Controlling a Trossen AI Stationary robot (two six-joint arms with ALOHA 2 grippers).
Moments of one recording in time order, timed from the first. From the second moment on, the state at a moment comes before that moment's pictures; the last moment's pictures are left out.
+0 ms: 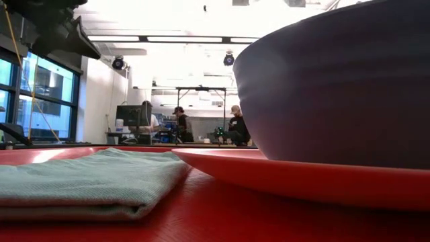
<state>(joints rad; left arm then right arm) -0.49 0.86 0.73 -1.17 -1.16 -0.41 -0.92 1.52 0.77 -0.89 -0.06 0.01</state>
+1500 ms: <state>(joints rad) -0.49 0.85 0.73 -1.17 -1.18 -0.43 -0.87 1.57 0.78 -0.90 0.05 0.05</state>
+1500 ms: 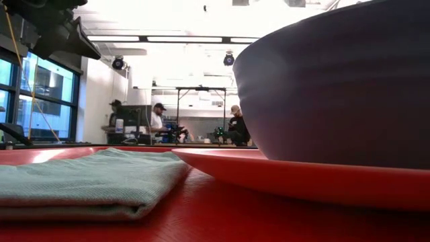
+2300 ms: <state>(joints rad) -0.49 0.85 0.73 -1.17 -1.18 -0.42 -0.87 1.57 0.78 -0.91 0.02 0.03</state>
